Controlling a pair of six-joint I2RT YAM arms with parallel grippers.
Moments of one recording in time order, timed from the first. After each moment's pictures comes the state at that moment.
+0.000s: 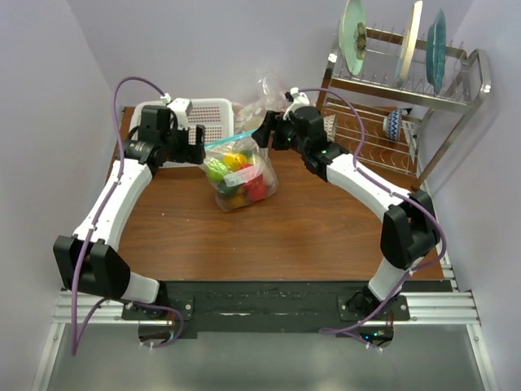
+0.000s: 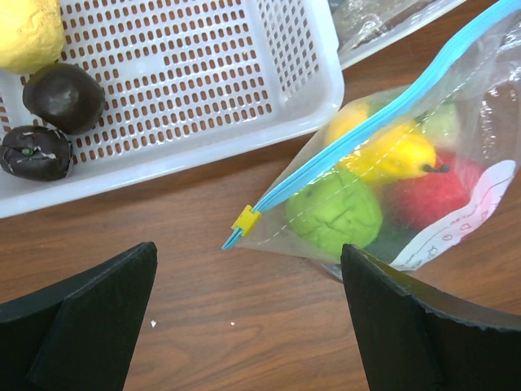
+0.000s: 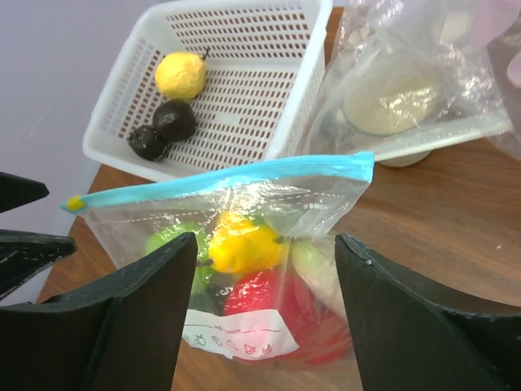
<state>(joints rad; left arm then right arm) -0.18 1.43 1.37 -0.64 0.07 -0.05 0.55 1.72 1.41 0.02 -0.07 0.49</state>
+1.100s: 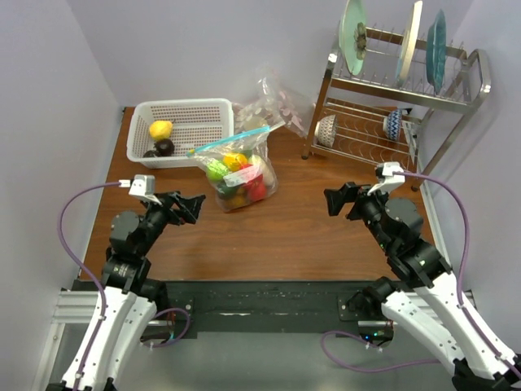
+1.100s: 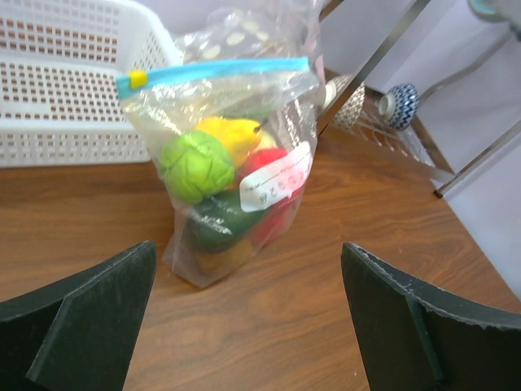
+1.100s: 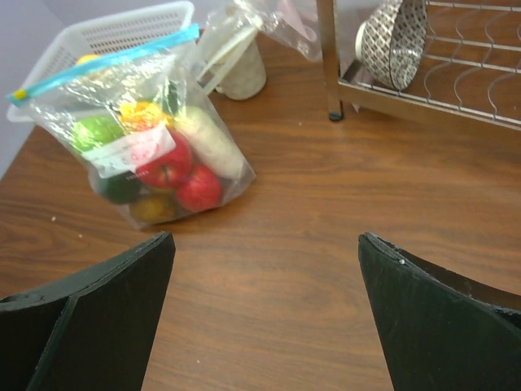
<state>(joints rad) -0.18 0.40 0.43 -0.08 0.23 -0.45 0.55 0.56 0.74 -0.37 0.25 0.36</state>
